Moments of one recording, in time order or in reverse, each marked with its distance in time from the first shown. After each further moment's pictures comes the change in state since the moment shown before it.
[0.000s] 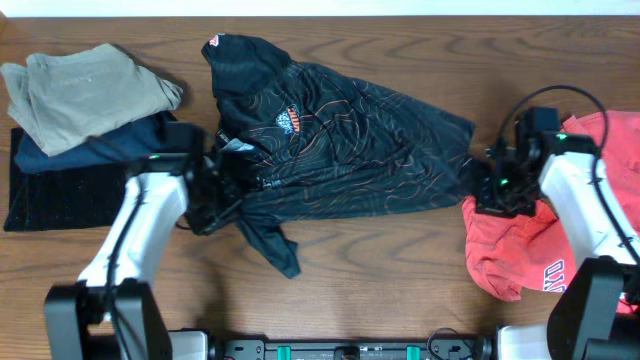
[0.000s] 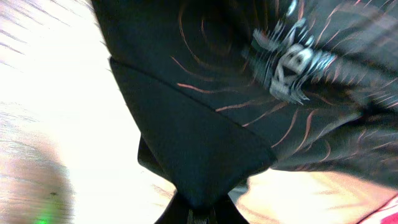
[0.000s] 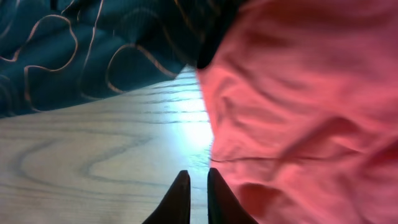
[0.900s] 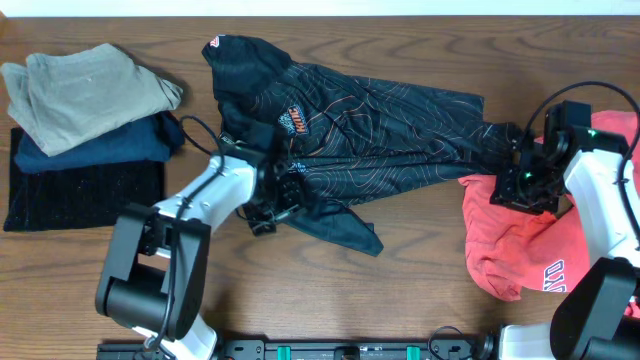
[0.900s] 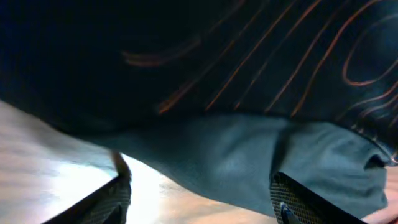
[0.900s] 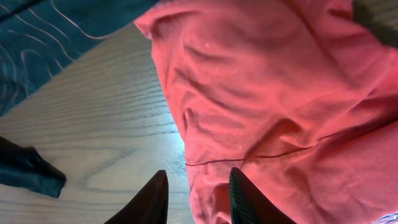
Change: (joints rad) left arm -0.357 0.279 0.034 0.194 0.039 -0.150; right arm -0.134 0.000 0.072 -0.035 0.011 -0.016
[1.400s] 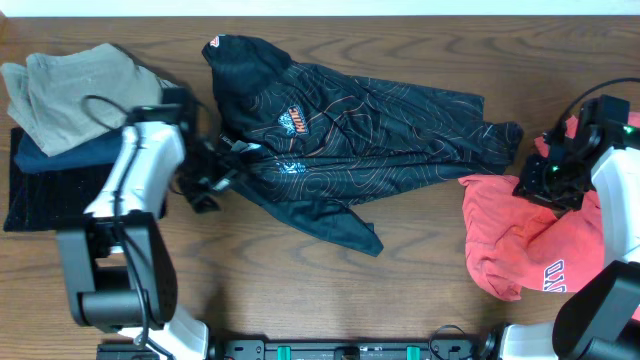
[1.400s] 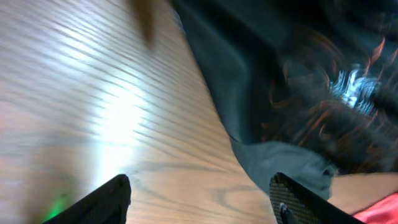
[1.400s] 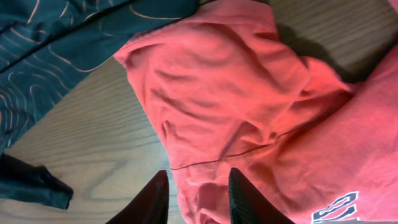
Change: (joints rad) left arm 0.330 0.002 0.251 -0.360 -0.029 0.194; right arm -0.100 0.000 0.093 -0.050 0.002 0.000
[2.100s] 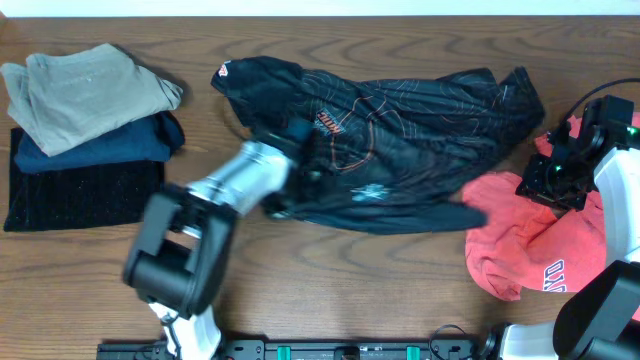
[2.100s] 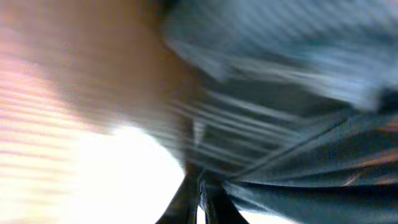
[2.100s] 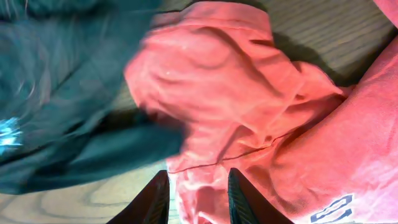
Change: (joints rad) left arm -0.391 0.124 -0.067 0.228 -0.130 -0.126; right arm -0.024 0.000 0.000 0.011 -0.002 0.003
